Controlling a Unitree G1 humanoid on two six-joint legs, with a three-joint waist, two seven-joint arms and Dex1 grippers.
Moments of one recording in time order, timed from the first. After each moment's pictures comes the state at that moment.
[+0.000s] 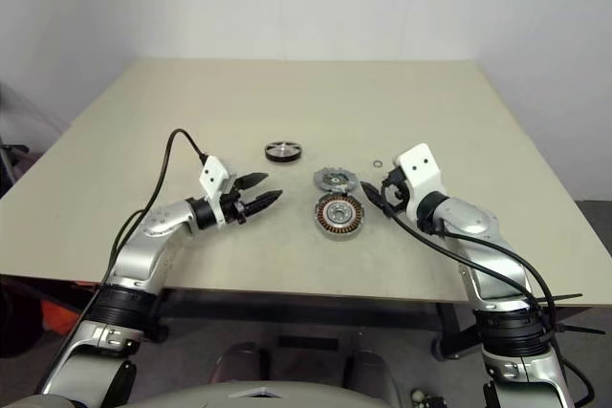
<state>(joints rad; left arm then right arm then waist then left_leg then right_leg) -0.32 0.32 -0.07 0.14 -0.26 0.19 -0.80 -0.22 -0.51 -0.02 -0.28 0.20 0.63 0.50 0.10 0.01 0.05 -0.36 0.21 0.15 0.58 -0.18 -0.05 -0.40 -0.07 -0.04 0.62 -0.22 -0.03</state>
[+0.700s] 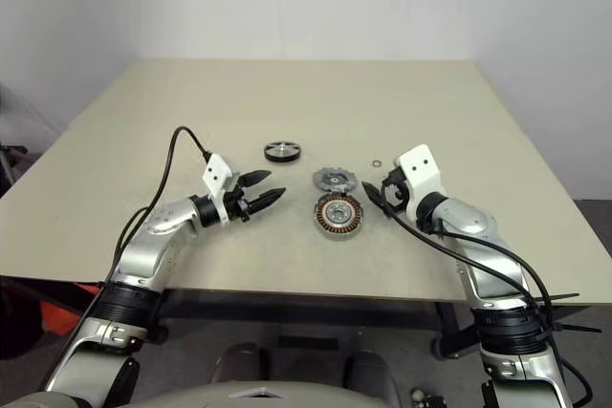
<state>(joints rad) -0.34 0.31 -0.07 0.15 -0.25 0.18 -0.79 -0.23 -0.50 -0.02 -0.26 0.20 0.62 0.48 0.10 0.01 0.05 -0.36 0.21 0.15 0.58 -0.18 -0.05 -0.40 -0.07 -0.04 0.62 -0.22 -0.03</state>
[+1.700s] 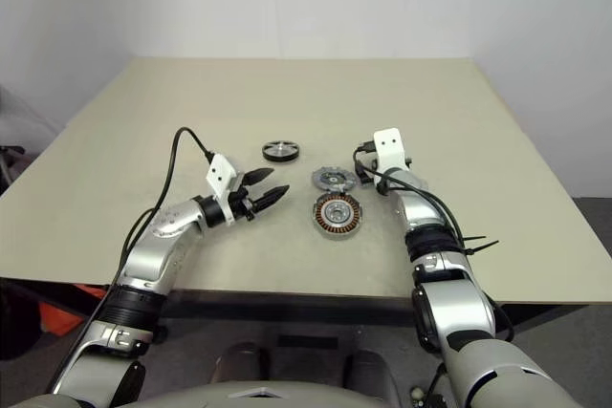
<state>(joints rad) -0.31 0.28 -0.08 0.11 -0.23 0.16 -0.74 -0.76 -0.23 -0.02 0.82 0.04 0.29 0.16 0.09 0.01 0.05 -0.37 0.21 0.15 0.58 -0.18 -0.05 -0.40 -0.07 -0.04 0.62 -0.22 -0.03</state>
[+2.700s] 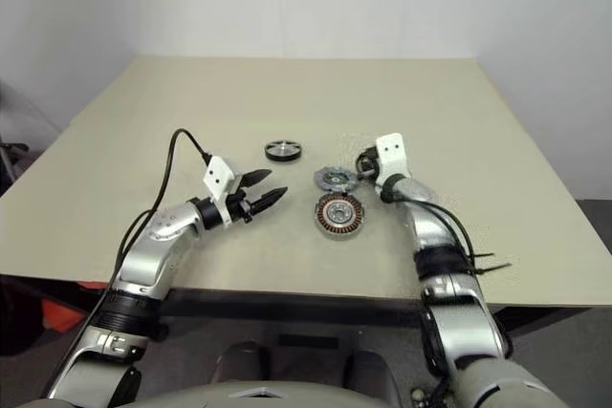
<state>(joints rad) -0.30 0.30 -0.08 0.08 -0.23 0.17 -0.74 -0.50 -0.31 0.07 0.29 0.10 0.33 0.46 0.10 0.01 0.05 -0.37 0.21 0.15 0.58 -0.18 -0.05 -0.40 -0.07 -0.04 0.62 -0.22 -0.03</state>
